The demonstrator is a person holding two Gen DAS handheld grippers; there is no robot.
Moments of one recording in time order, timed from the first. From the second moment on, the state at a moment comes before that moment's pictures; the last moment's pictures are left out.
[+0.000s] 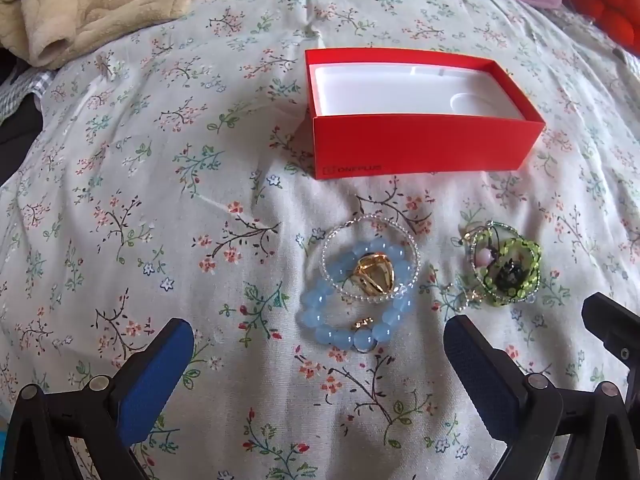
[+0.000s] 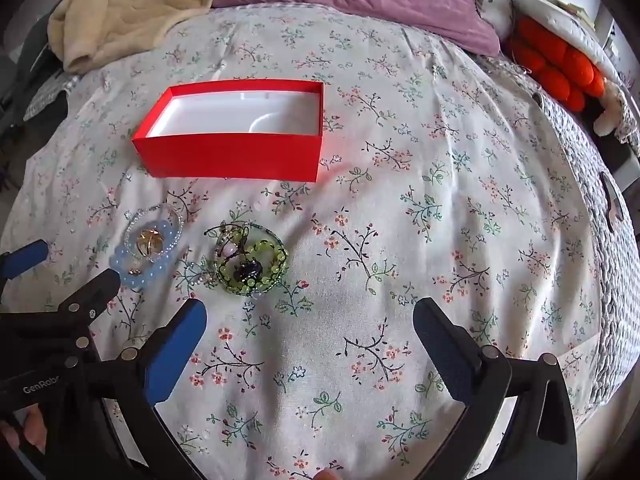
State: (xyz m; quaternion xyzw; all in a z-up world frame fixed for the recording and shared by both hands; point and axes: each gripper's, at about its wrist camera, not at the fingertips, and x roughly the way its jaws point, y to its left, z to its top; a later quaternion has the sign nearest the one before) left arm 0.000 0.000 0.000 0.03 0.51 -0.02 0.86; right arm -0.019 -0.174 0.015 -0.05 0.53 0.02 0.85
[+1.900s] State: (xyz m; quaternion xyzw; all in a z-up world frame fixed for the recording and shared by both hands) left arm 0.013 0.005 0.005 0.05 0.55 -0.04 0.84; right arm -0.012 -0.181 0.020 -0.05 0.53 0.02 0.85
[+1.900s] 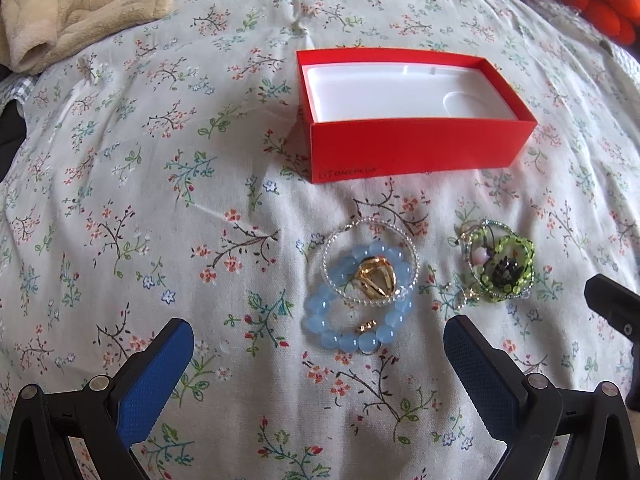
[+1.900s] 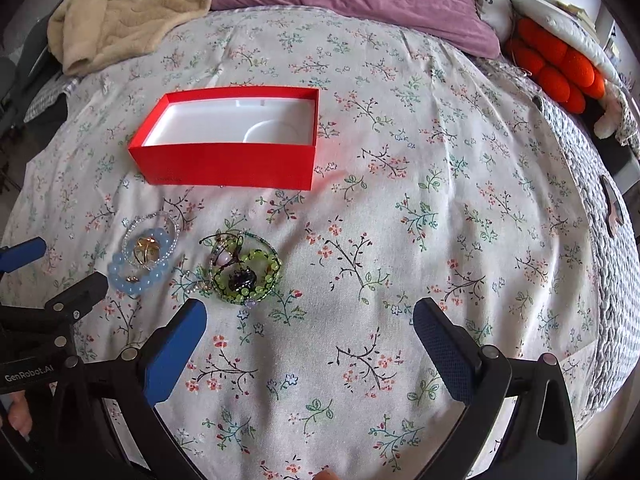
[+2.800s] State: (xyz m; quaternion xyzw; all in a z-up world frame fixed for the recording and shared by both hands) left arm 0.031 0.009 -0.053 0.10 0.48 -0.26 0.83; right arm 0.001 -0.163 -0.042 -0.13 0.51 0.20 0.82
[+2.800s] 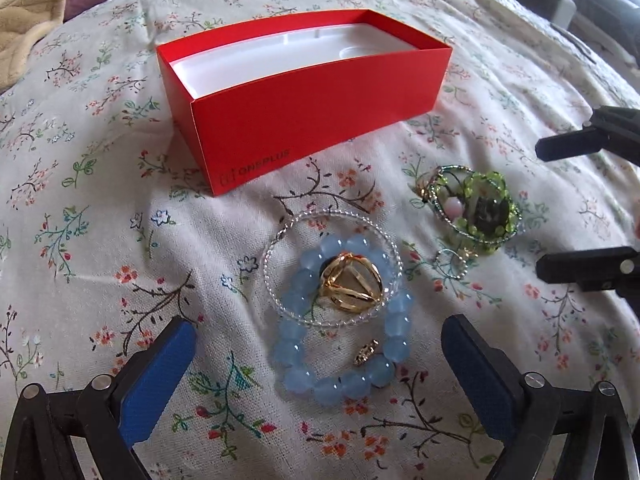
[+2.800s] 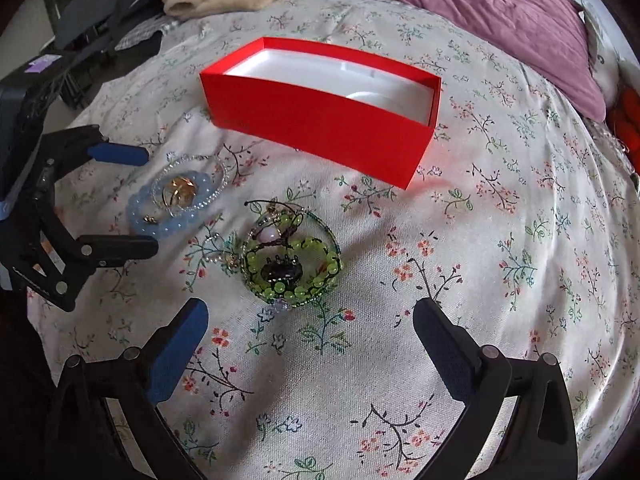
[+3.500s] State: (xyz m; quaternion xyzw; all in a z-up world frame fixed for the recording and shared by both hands) left arm 0.045 -0.007 -0.056 0.11 0.47 -0.26 0.84; right arm 0.034 -0.130 -0.056 -0.15 0.52 0.17 0.83
